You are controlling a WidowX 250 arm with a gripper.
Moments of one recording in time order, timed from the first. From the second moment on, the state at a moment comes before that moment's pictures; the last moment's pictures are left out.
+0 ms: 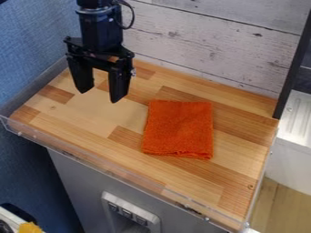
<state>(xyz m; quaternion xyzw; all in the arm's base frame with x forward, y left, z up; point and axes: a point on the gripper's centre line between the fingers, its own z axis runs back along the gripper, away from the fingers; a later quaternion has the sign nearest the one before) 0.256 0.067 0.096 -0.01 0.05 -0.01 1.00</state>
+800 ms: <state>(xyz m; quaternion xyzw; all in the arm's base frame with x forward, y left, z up) 0.289 0.013 0.092 0.00 0.00 -0.07 1.00</state>
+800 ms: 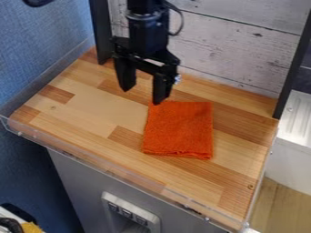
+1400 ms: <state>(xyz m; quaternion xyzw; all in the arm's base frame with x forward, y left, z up) 0.296 -0.019 0.093 0.00 -0.02 -0.11 0.99</state>
